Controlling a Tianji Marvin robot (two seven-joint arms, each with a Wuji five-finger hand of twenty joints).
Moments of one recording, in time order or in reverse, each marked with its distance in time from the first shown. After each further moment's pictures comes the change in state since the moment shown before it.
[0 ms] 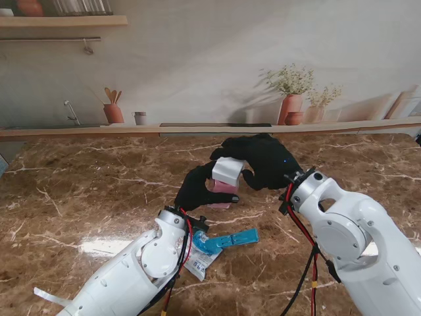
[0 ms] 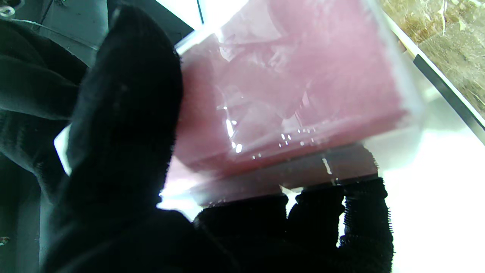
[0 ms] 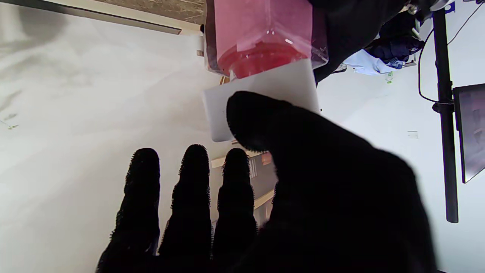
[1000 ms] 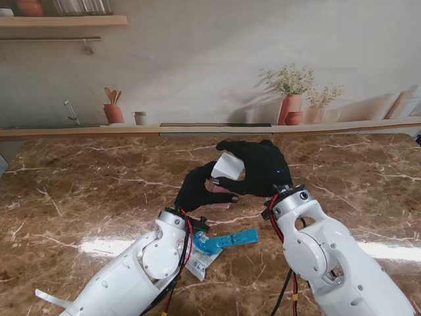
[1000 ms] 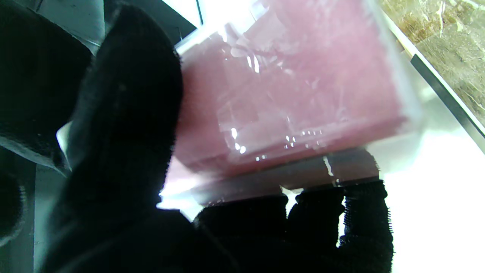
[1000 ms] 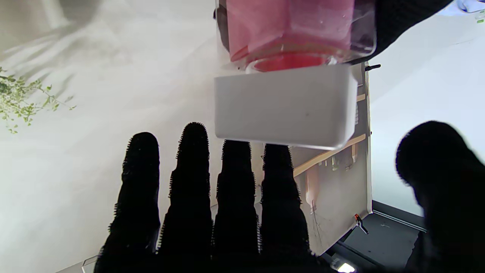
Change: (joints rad) left arm 0.007 -0.006 -0.001 0.001 -0.012 0.006 0.011; right arm -0.050 -0.048 -0.138 0.041 -0.127 0.262 -0.321; left_hand 0.000 0.000 0.000 0.000 0.000 0.000 0.000 -0.007 0.000 0.000 0.000 0.000 0.000 0.000 0.000 0.000 0.000 0.000 0.000 0.000; right_hand -0.818 0.197 -0.114 -0.259 0.031 0.177 0.061 0.009 0.197 0.001 0.057 0.022 0.191 0.019 0.053 0.039 0.122 0.016 0.156 -0.083
